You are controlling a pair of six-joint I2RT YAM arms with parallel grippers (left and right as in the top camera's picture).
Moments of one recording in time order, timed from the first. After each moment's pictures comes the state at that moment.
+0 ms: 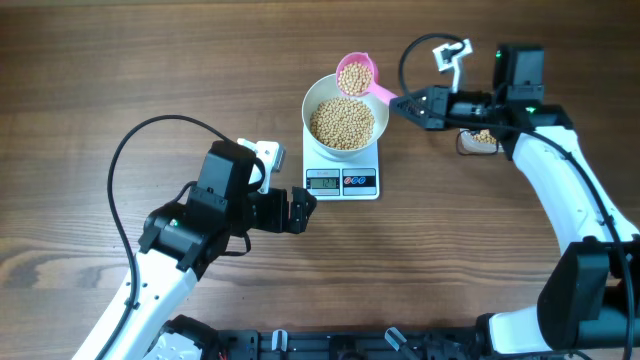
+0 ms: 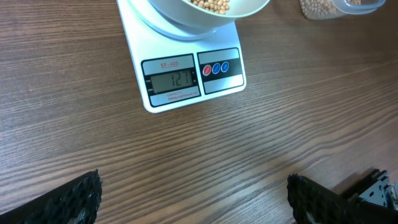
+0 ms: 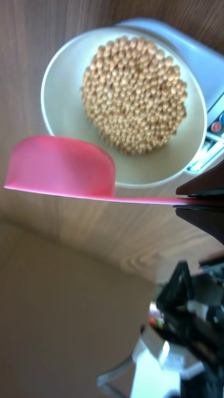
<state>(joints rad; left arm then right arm) -0.43 1.08 0.86 -0.73 0.29 -0.33 0.03 1.63 1.17 -0.39 -1.04 0.20</state>
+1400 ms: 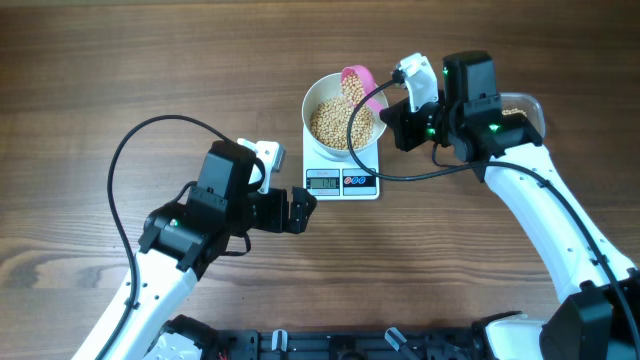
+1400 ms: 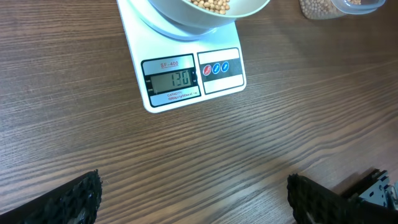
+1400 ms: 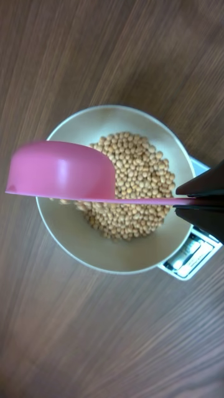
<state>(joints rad) -0.43 1.08 0.86 -0.73 0.29 -0.33 0.25 1.52 1.17 -0.49 -0.42 -0.09</state>
